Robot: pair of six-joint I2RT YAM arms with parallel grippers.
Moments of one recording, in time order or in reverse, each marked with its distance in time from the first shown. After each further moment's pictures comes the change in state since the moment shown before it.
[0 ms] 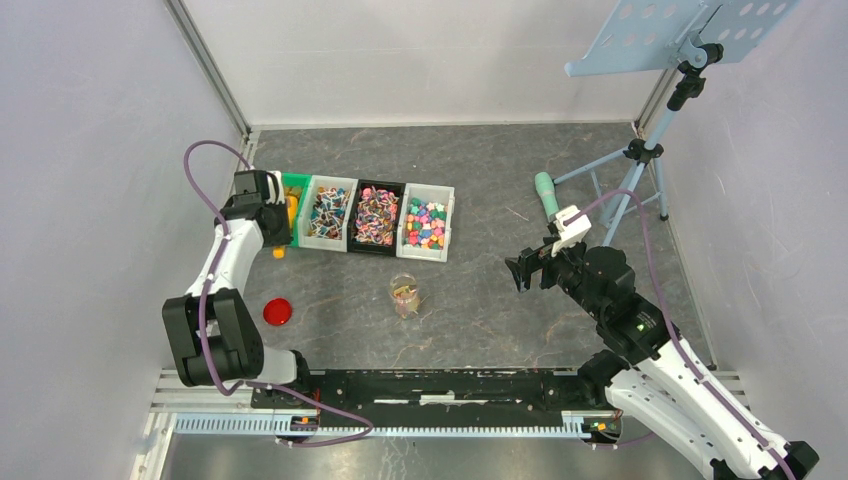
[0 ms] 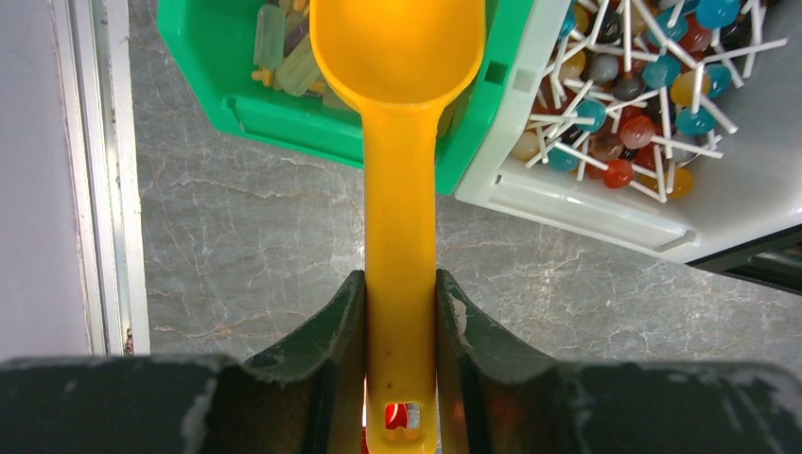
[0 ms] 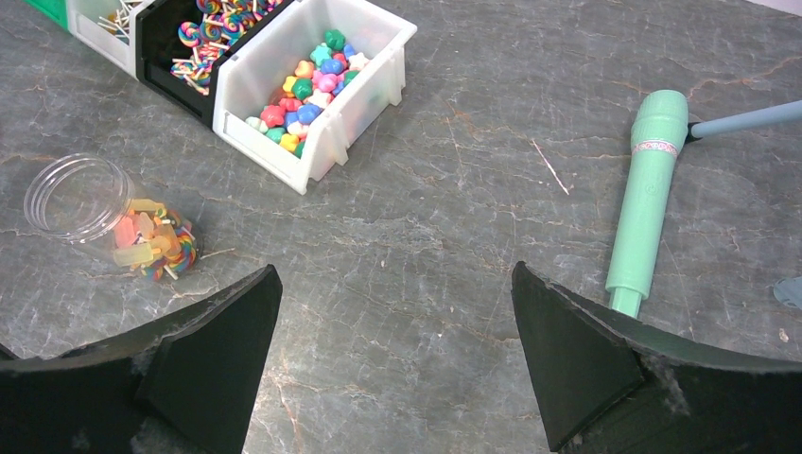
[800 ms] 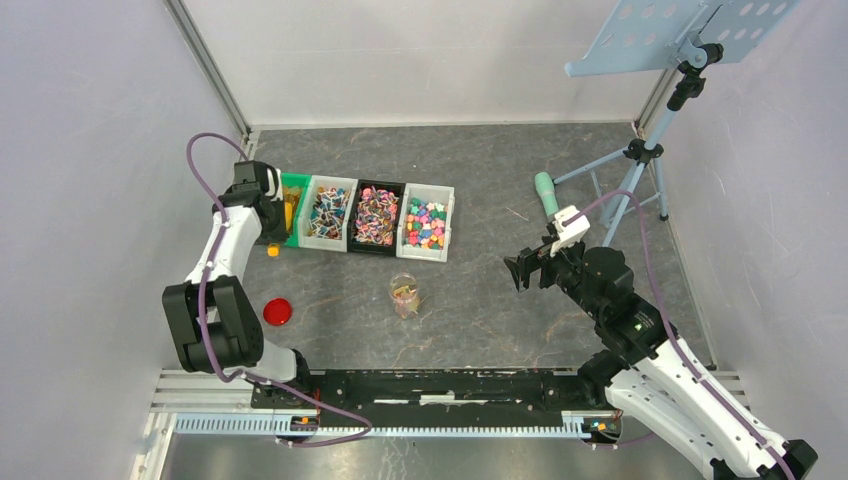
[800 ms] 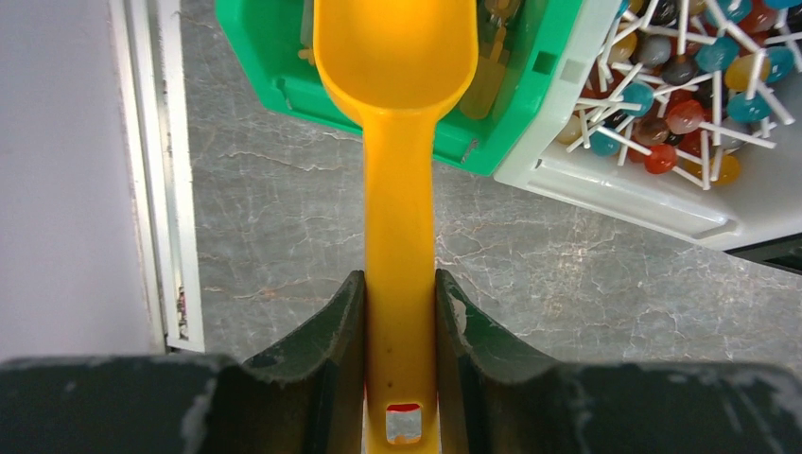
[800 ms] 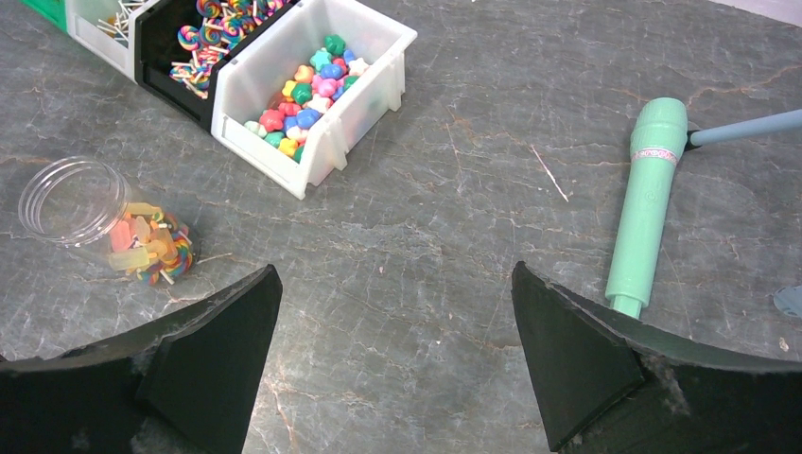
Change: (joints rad) left arm 0.000 0.069 0.121 -0.140 -0.061 0.023; right arm 0.000 0.002 -0.017 0.032 0.000 -0.010
